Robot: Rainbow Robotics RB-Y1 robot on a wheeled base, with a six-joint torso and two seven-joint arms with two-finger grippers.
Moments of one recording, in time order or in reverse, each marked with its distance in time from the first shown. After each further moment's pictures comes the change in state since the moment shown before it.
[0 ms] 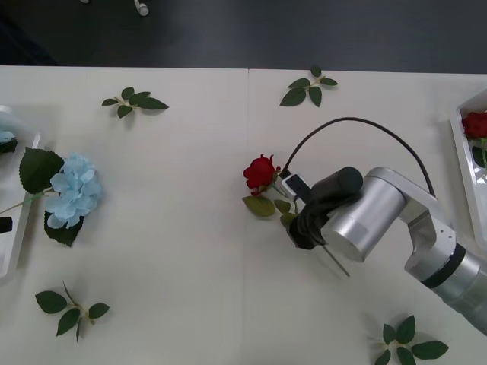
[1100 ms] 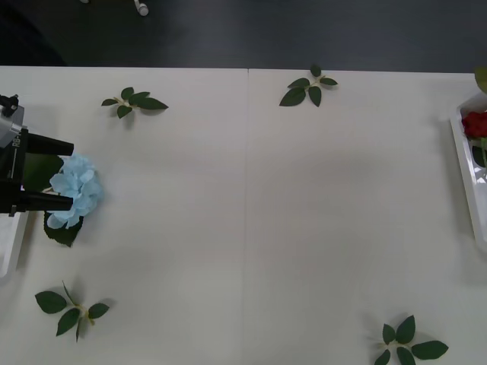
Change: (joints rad) right arm -0.144 -0.615 -0.677 0.100 -0.494 0.474 -0.002; left arm -0.330 -0.069 -0.198 0.000 -0.110 0.177 -0.002
